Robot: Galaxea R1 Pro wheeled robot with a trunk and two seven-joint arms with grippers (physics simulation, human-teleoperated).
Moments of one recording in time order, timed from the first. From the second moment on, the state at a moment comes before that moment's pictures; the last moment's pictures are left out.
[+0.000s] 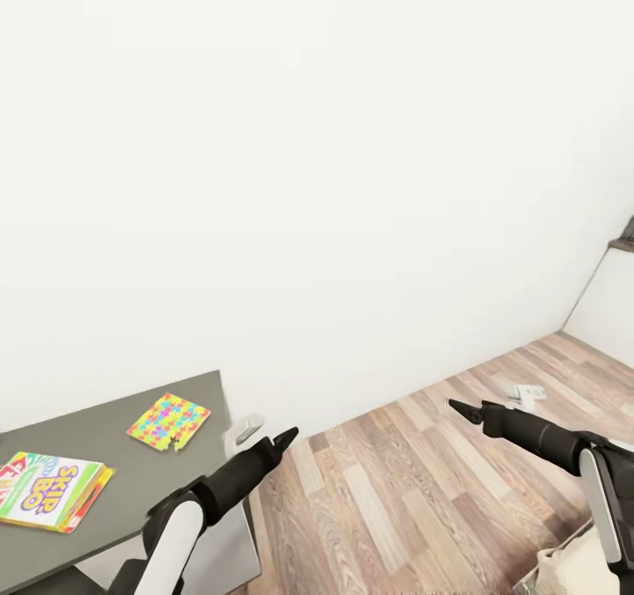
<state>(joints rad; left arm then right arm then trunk) -0.15 -0.07 -0.16 -1.55 0.87 0.59 0.13 -0.33 -0.19 -0.40 -1.53 -0.05 0.80 0.78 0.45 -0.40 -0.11</state>
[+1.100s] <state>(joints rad) -0.15 -0.07 -0.16 -1.55 0.87 0.59 0.14 -0.32 -0.19 -0.40 -1.57 -0.05 0.80 0.78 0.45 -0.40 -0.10</state>
